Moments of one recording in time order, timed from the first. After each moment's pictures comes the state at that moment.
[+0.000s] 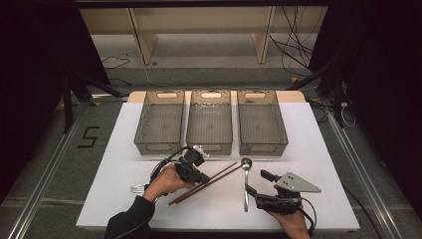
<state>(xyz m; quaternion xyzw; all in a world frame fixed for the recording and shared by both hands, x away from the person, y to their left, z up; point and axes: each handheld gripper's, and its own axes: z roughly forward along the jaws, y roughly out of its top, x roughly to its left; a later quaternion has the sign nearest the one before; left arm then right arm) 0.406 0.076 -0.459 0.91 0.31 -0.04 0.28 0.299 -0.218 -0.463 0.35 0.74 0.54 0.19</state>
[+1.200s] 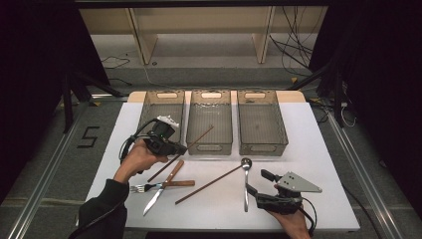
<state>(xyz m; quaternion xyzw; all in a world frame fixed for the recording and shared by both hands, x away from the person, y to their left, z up) 0.431 0.148 -0.382 0.87 0.36 0.04 0.34 0.299 -0.219 -0.462 0.36 0.74 0.54 0.19</state>
